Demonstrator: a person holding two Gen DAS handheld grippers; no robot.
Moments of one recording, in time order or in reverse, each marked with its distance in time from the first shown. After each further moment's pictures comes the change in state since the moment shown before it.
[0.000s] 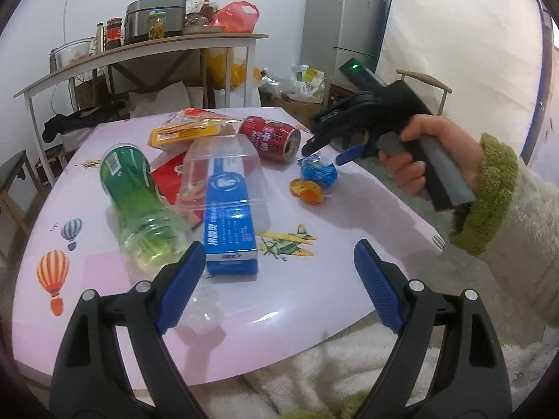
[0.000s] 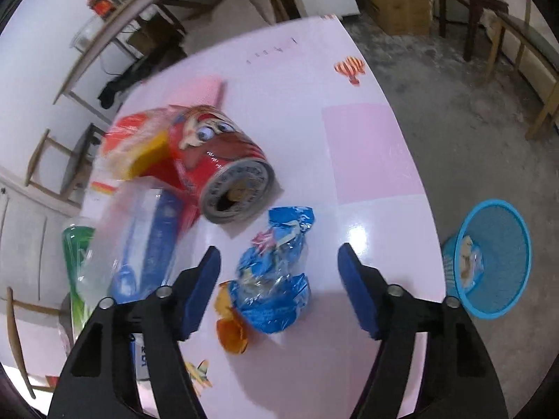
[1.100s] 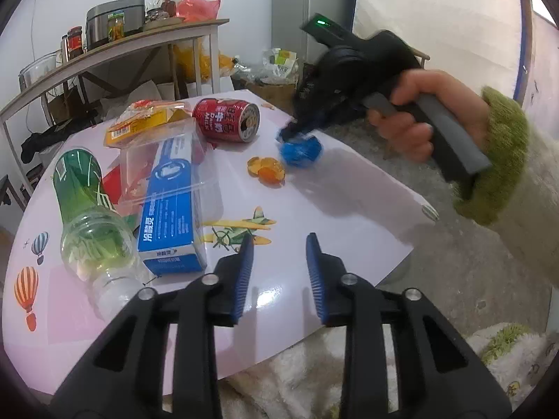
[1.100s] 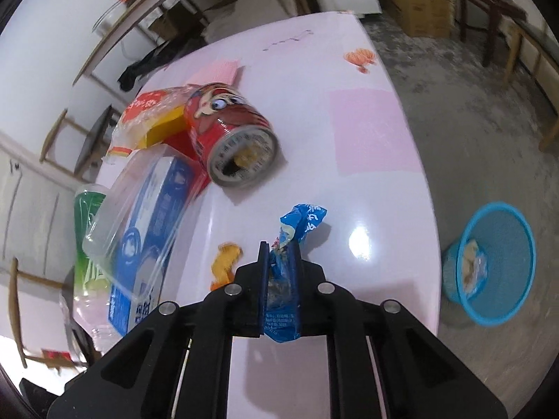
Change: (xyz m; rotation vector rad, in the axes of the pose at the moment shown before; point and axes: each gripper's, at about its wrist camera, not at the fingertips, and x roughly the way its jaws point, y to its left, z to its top) left arm 0.035 -0.039 -0.011 0.120 0.071 -0.036; right arm 0.000 0.008 -0.003 -0.166 0.009 0.063
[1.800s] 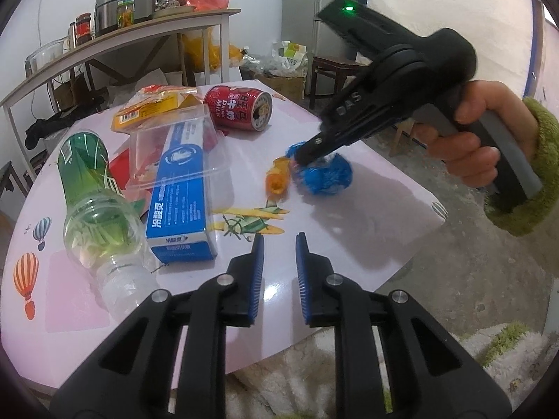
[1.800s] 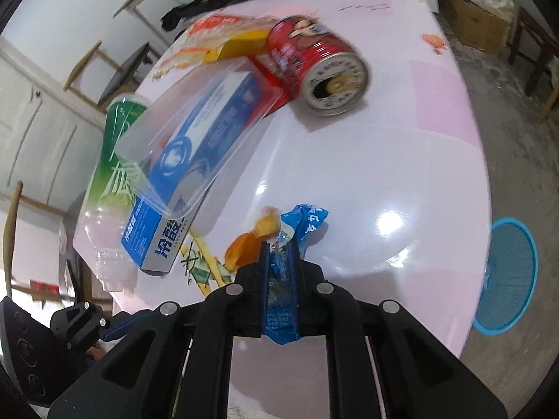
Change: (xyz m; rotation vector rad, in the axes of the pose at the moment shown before) left arm 0.001 0.011 -0.004 -0.037 0.022 0.017; right arm -0.016 0.030 -0.047 -0.118 0.099 0.053
